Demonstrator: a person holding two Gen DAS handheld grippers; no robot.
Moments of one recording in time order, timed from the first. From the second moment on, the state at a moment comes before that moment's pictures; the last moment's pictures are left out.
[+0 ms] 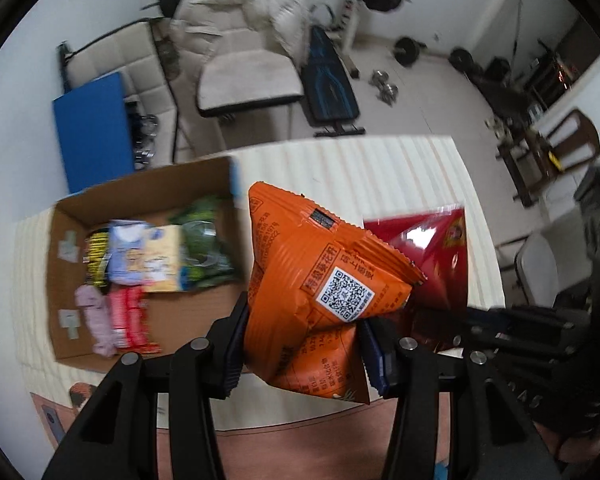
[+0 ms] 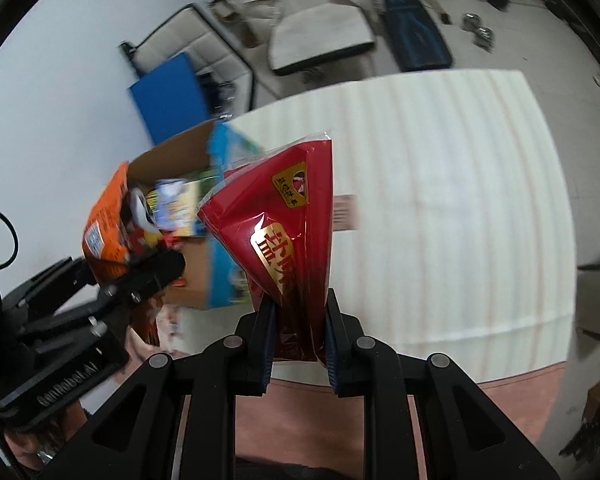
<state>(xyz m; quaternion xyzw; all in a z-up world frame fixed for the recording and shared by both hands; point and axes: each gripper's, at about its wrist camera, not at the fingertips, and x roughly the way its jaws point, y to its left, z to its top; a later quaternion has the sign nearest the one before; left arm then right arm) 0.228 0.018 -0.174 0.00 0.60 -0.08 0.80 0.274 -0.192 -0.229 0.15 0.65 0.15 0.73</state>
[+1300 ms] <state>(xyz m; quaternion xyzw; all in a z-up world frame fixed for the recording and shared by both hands) 0.279 0.215 -0.346 -0.16 0.75 -0.04 0.64 0.302 0.050 -0.361 0.04 0.73 0.07 0.68</state>
